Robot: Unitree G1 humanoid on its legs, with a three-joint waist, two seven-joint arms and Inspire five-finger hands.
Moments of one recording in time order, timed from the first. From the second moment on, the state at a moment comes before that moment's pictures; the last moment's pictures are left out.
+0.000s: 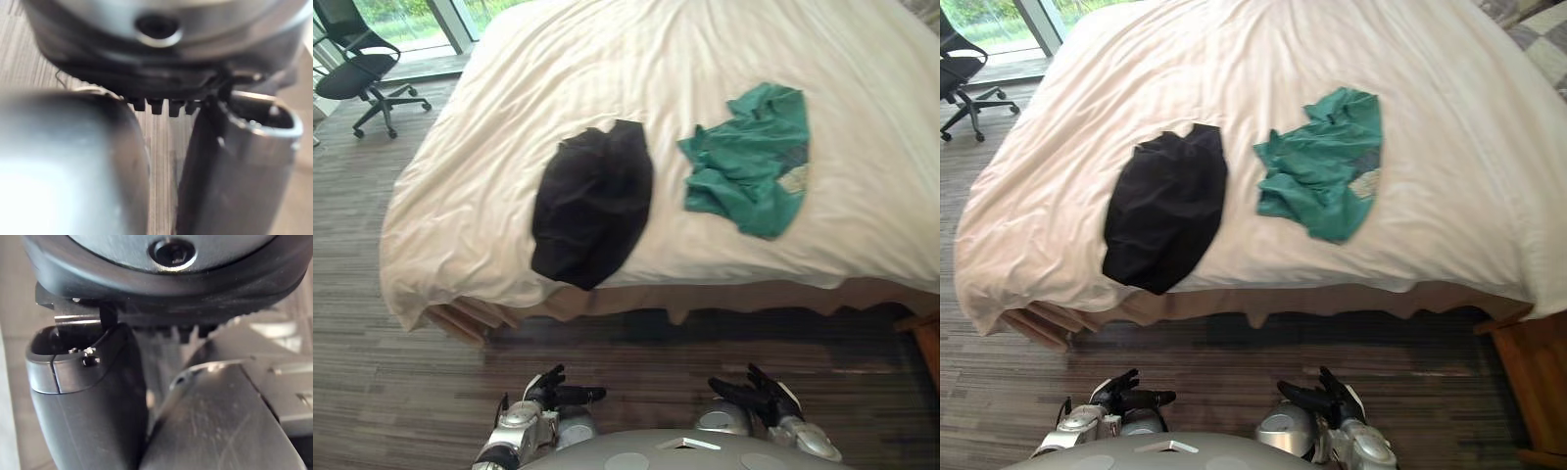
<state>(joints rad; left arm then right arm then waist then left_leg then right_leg) 0.03 0.17 -0.07 1.05 -0.13 0.05 -0.10 0.12 -0.20 -0.17 1.00 0.05 -0.14 0.23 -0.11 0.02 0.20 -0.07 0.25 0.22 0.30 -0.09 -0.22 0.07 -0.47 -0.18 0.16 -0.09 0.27</state>
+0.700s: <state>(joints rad) 0.13 0.15 0.42 1.00 -0.72 -0.13 0.19 0.11 -0.11 -0.41 1.00 0.52 -0.14 0.09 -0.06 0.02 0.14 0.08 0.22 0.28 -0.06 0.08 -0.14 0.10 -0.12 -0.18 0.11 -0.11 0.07</state>
